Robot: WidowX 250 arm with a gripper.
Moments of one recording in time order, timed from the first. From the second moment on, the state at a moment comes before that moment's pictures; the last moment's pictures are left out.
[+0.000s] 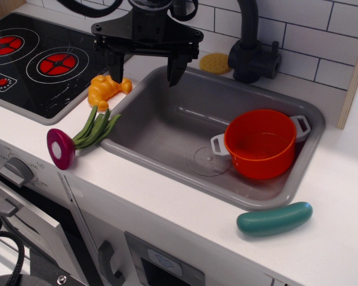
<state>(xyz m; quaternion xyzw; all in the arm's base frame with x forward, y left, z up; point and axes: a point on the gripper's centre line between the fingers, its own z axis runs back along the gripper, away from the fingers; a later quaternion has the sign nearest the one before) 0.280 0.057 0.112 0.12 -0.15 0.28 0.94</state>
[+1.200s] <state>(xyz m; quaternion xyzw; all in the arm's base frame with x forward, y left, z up) 0.251 0.105 0.093 0.02 -0.09 0.09 0.99</state>
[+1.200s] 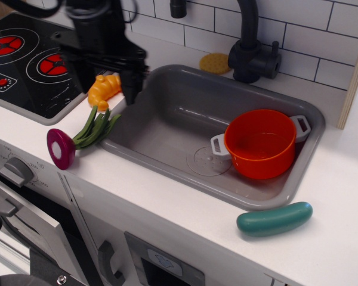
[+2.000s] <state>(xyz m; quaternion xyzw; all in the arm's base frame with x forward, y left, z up) 0.230 0.114 0.052 0.00 -0.03 0.03 1.00</state>
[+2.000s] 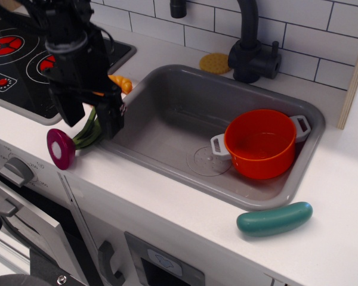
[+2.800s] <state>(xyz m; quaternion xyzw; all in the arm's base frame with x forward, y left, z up) 0.244 0.116 0.034 0.05 -0.06 0.03 1.00</state>
